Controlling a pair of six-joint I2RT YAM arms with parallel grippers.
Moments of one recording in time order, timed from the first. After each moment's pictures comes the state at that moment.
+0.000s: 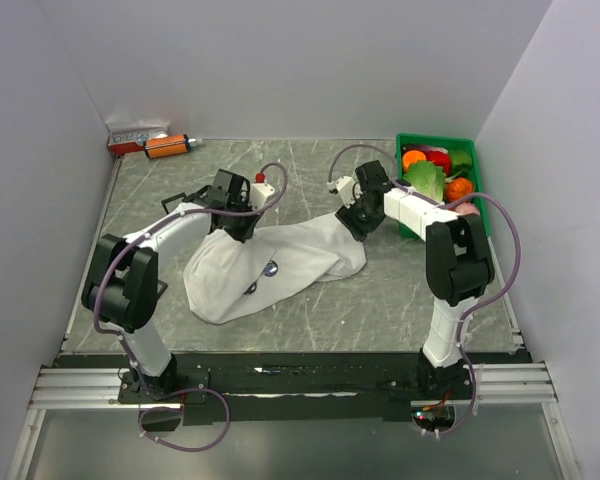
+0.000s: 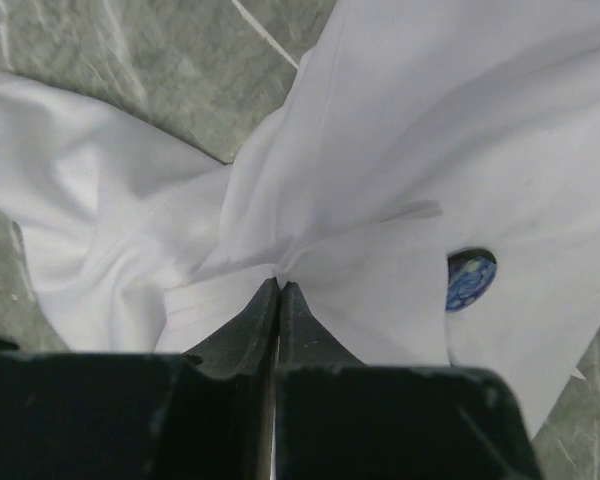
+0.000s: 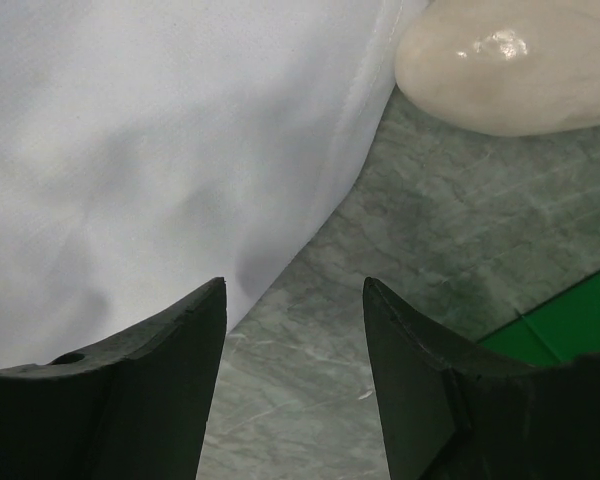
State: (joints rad) left arm -0.40 1.73 1.21 -0.43 0.22 0.32; right arm 0.30 1.91 1.38 -0.61 -0.10 -0.51
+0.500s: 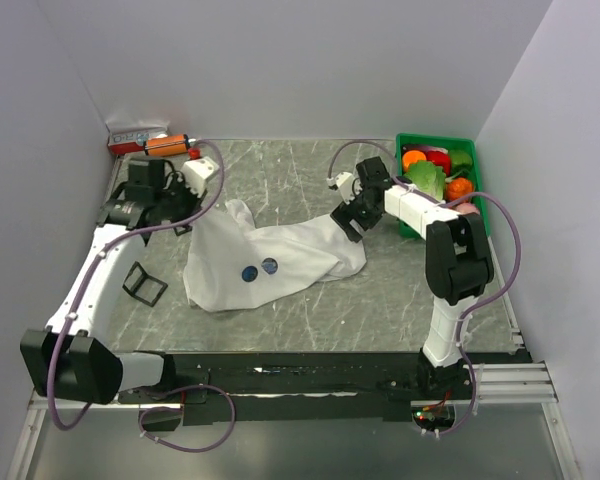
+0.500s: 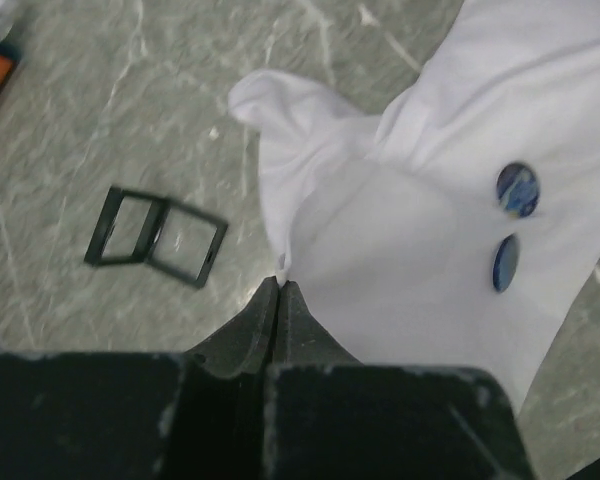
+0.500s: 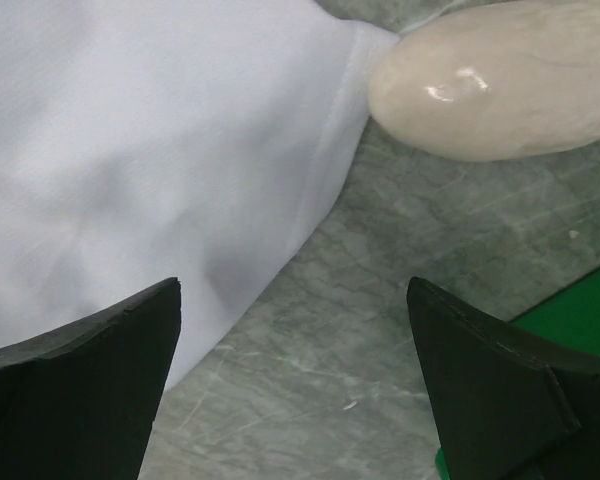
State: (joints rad) left arm -0.17 1.29 1.23 -0.63 0.32 0.47; right arm 0.29 1.92 1.41 -0.60 -0.11 -0.52
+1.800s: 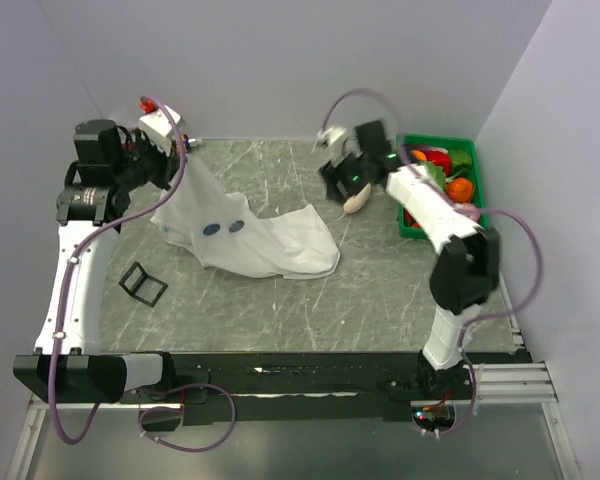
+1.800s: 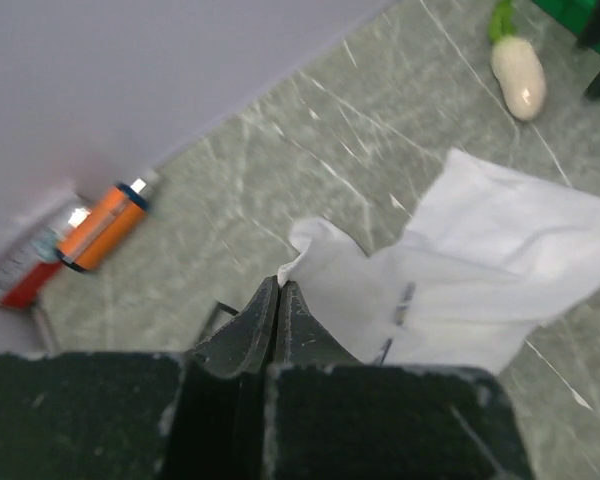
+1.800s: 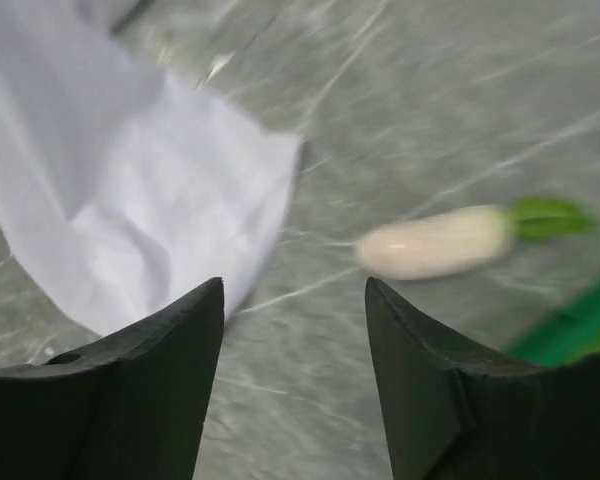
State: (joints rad) left arm 0.00 1.26 1.53 -0.59 0.51 0.39; right arm 0.33 1.80 1.74 -0.70 -0.33 -0.38
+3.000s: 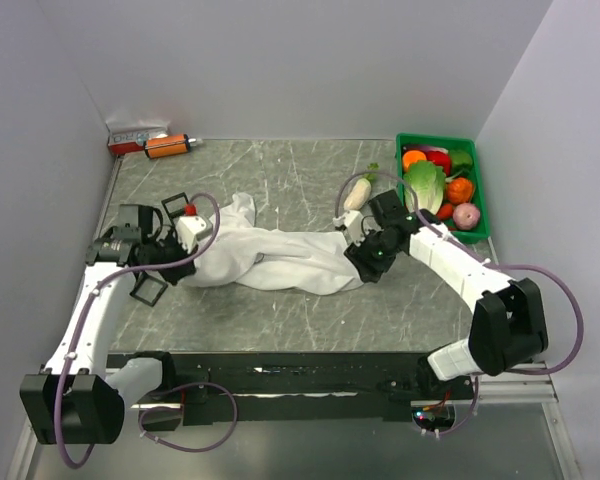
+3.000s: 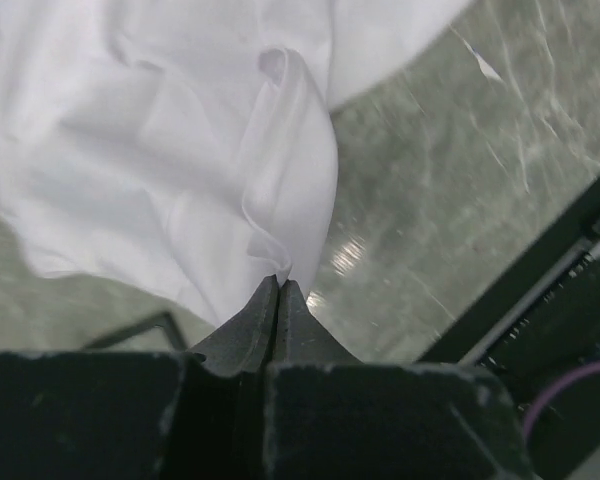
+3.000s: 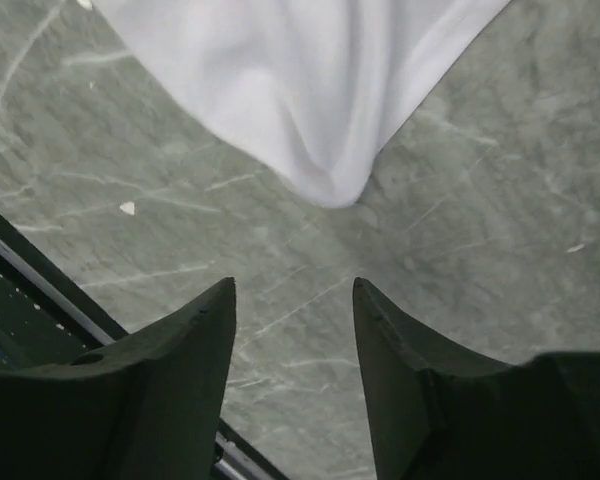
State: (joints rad) left arm 0.00 1.06 0.97 -0.92 0.52 0.69; right arm 0.40 1.43 1.05 -0.85 -0.24 -0.49
